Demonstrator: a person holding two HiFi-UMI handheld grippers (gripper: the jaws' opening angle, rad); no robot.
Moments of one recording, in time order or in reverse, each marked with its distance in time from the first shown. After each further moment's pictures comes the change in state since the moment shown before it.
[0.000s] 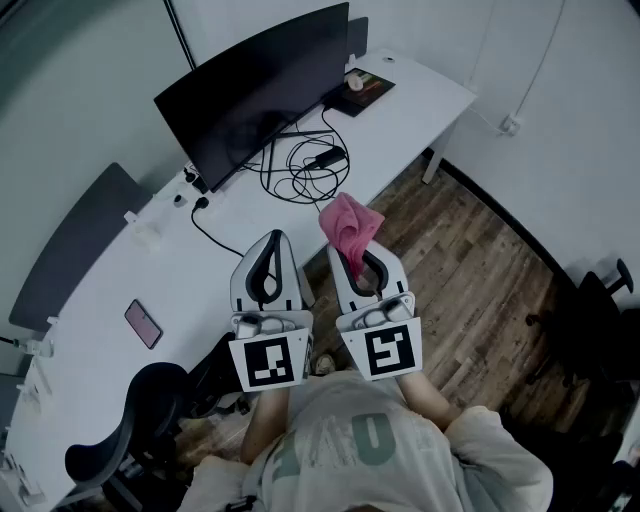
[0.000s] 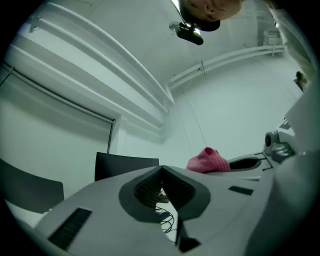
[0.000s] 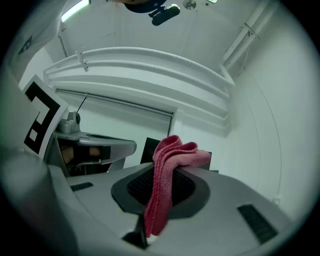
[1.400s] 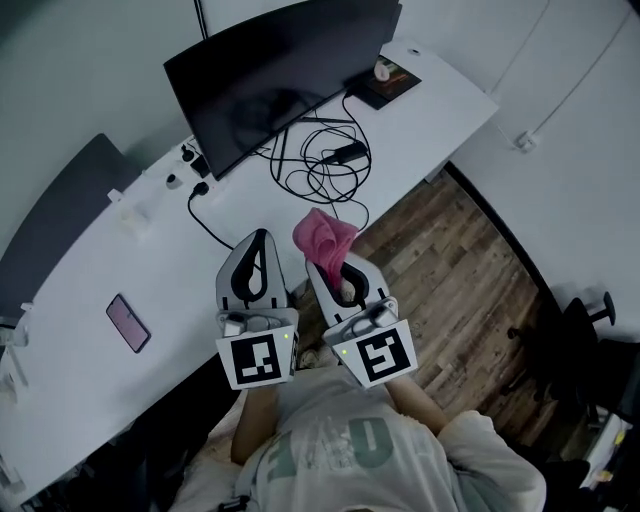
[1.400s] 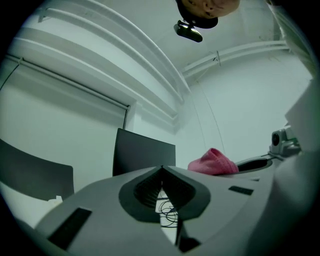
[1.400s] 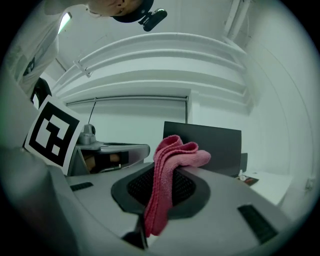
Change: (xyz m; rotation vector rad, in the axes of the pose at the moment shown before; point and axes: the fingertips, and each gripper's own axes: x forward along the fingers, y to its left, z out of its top) left arm 0.036 0.097 -0.075 -0.077 0.077 0.113; right arm 0.090 0.065 -0.062 0.131 0.079 0.228
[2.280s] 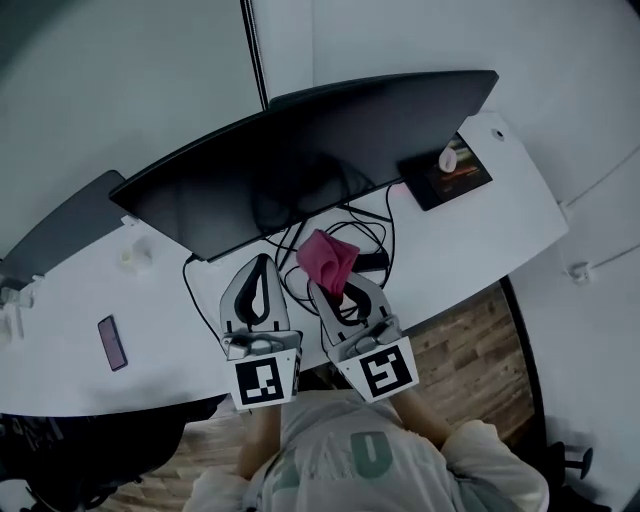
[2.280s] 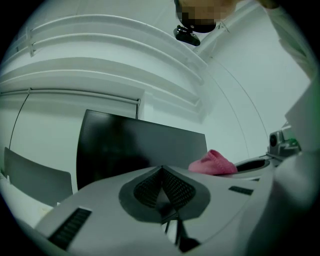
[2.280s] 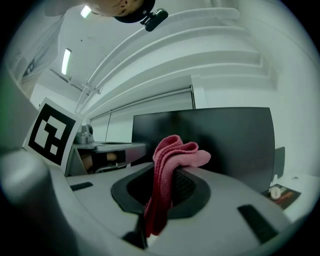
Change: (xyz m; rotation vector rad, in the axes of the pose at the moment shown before) left arm 0.213 0.010 -0.028 0.096 0.043 0.364; right arm 0.162 -0.189 -0.019 0.085 -0.041 0.365
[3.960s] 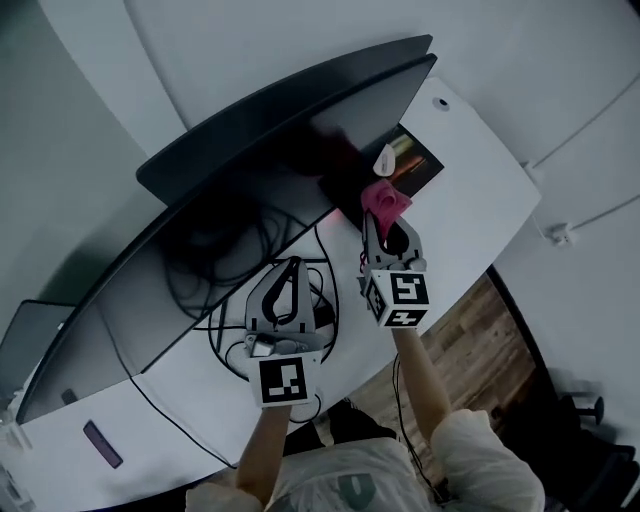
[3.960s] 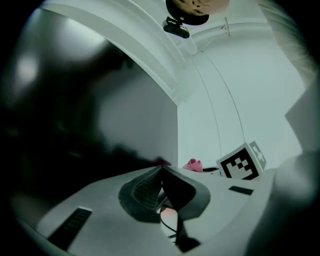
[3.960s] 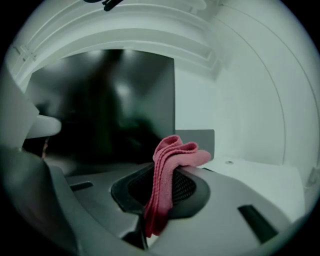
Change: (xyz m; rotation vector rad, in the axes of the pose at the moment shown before) left arm 0.200 -0.176 -0.087 -0.094 0.102 -0.390; right arm -0.026 -0.380 -0.142 0.062 0.205 -0.689
